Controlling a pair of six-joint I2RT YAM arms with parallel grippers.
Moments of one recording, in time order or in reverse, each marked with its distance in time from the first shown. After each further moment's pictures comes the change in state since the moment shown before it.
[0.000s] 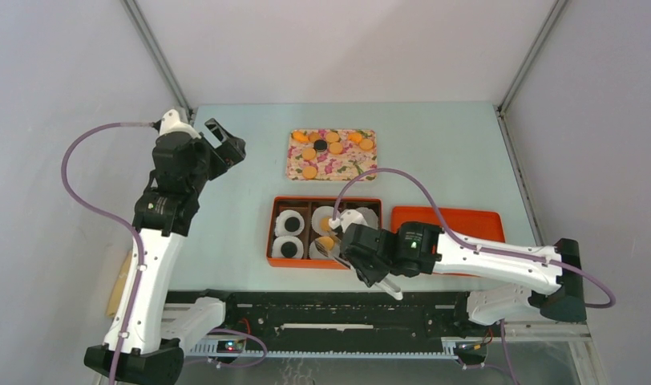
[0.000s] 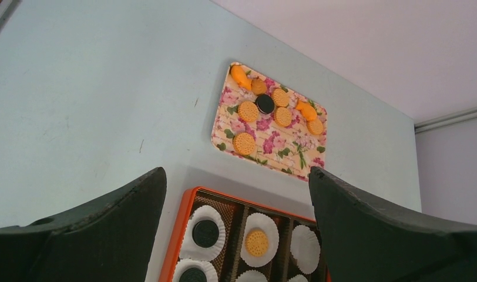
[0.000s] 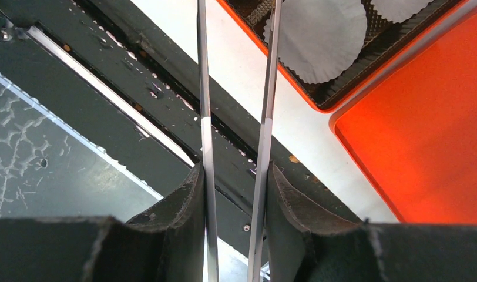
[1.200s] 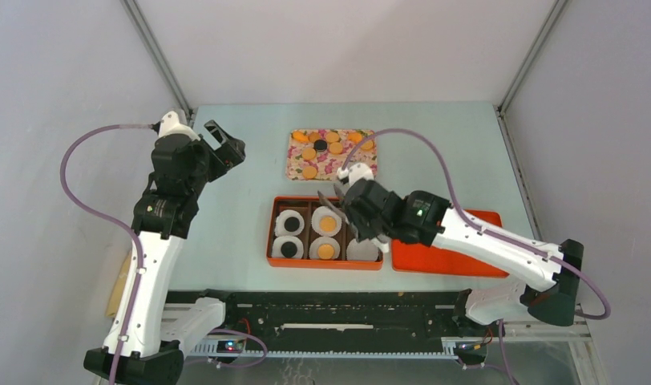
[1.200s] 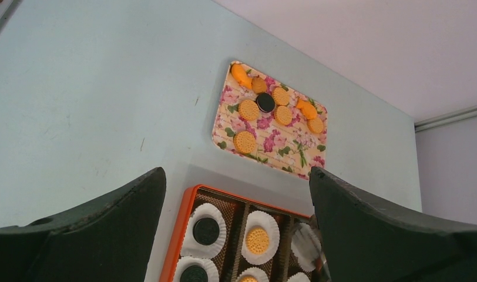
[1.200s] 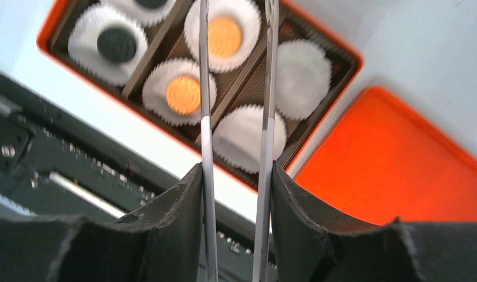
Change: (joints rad) left arm 0.000 -0.019 -0.008 -0.006 0.002 0.002; right arm -0.180 0.058 0.120 0.114 0.115 -0.061
